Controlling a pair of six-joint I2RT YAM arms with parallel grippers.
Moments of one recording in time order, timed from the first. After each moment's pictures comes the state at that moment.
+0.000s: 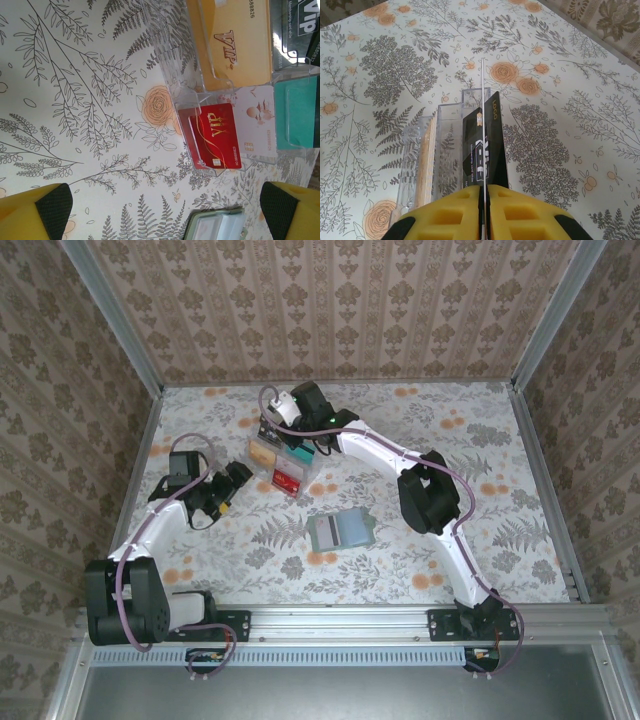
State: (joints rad) left arm -0.02 1.25 0.70 -0.39 0.45 -0.77; right arm 0.64 2.34 2.08 -0.38 -0.18 -0.15
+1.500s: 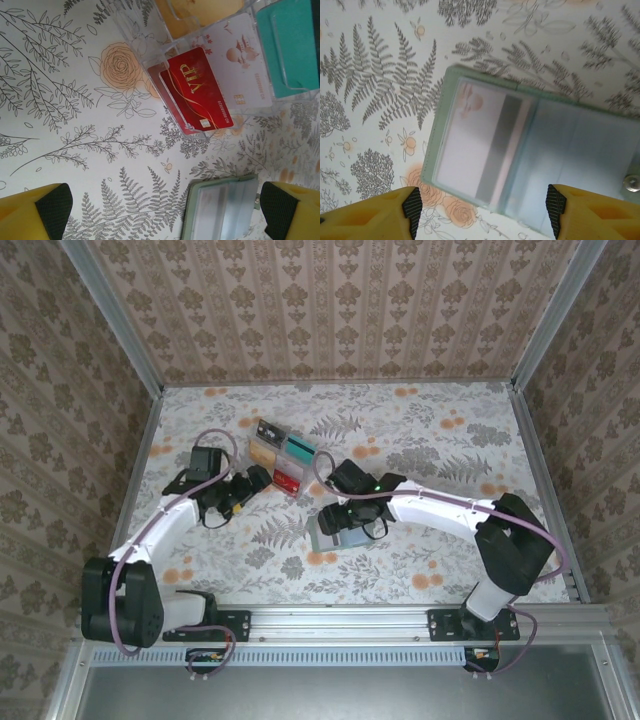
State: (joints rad) left arm -0.21 1.26 0.76 -0.47 0.38 -0.71; right arm 0.81 1.64 1.10 -0.57 -0.09 0.47
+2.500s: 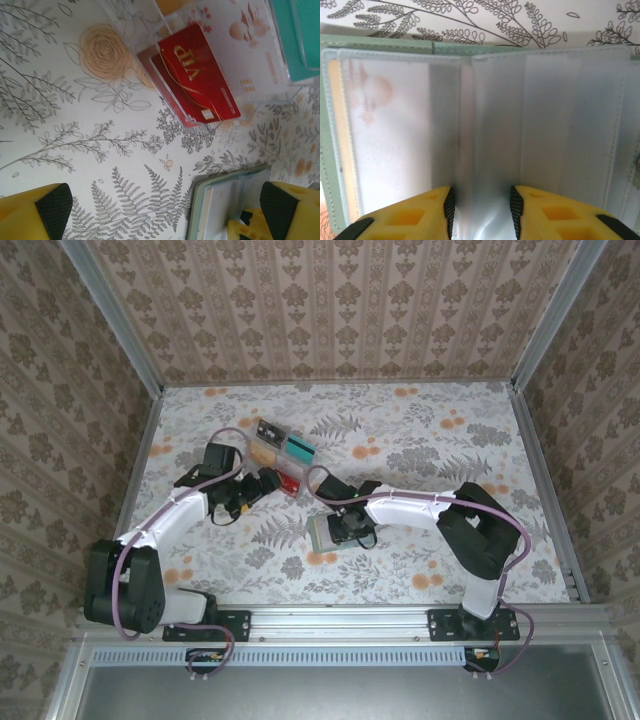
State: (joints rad) left arm -0.29 1.33 0.79 -0.48 0.36 -0.70; right arm 0.85 1.82 1.12 -0.63 0.05 0.63
